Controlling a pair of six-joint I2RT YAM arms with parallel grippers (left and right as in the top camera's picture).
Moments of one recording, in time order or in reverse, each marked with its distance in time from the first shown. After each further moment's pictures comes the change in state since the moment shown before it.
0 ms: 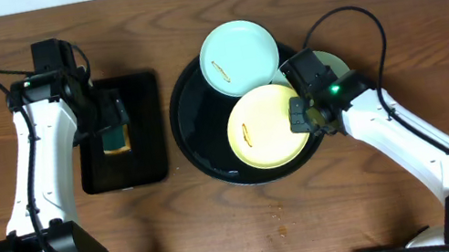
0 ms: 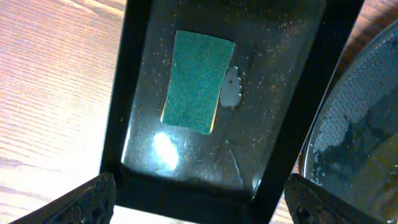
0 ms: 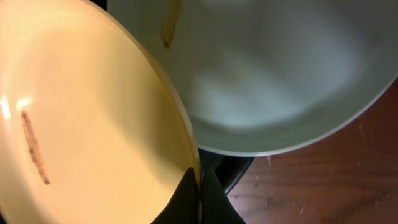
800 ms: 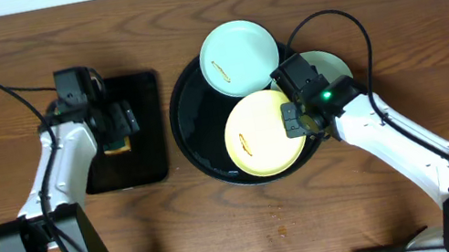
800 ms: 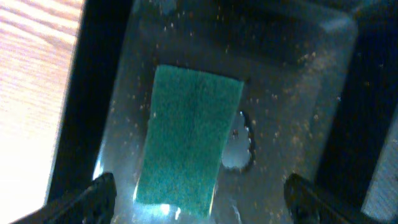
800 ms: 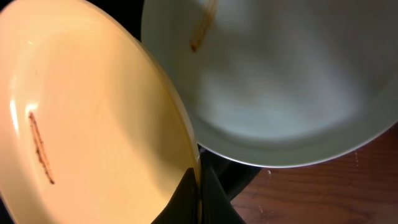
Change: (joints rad) left arm 0.000 0.000 -0.361 0.526 0.000 0.005; right arm 0.051 0.000 0.000 0.026 0.033 -0.113
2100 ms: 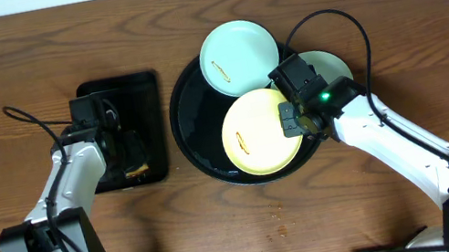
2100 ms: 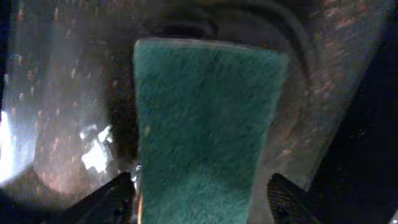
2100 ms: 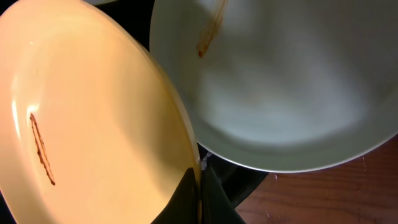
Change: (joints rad) left arm 0.000 -0.040 -0.161 -0.042 0.101 -0.066; right arm 0.007 0.000 0.000 0.018 -0.002 0.011
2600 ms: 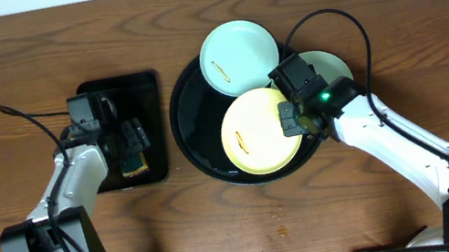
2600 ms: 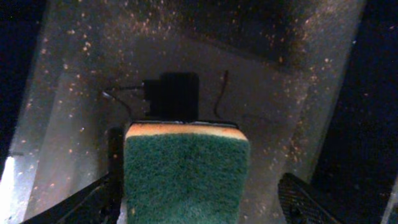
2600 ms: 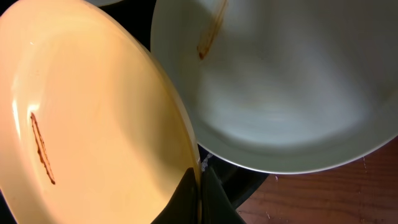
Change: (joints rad) left arm 0.000 0.000 -0.056 0.237 0.002 -0.005; right arm 0.000 0.000 0.000 0.004 0.000 0.000
